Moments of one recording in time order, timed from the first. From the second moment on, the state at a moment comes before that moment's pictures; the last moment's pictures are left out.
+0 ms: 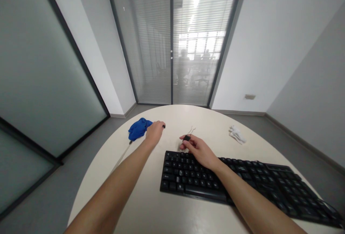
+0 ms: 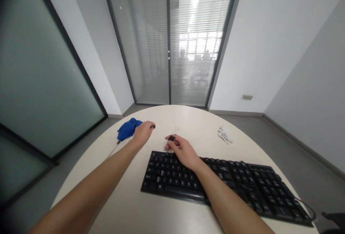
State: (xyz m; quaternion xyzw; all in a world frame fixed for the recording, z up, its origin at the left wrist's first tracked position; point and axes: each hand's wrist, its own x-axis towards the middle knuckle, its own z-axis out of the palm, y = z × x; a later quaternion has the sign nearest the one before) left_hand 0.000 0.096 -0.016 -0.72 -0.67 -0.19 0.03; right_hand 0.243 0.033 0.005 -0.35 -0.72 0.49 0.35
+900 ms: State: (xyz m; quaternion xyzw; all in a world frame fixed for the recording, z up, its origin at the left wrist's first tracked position) left_hand -0.015 0.093 -0.016 -0.68 -0.70 -0.19 0.04; right_hand 0.243 0.034 0.002 -0.35 -0.72 0.49 0.35
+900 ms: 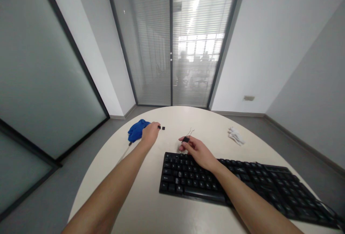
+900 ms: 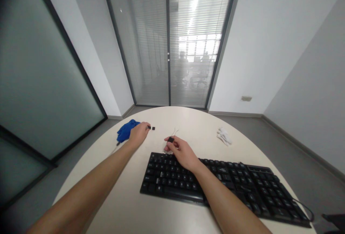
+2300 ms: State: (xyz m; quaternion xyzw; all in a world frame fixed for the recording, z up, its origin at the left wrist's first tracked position) left_hand -0.004 0.090 -0.012 -0.72 -0.67 -0.17 0.08; right_hand 0.243 0.034 0.002 -0.35 -0.72 0.49 0.36
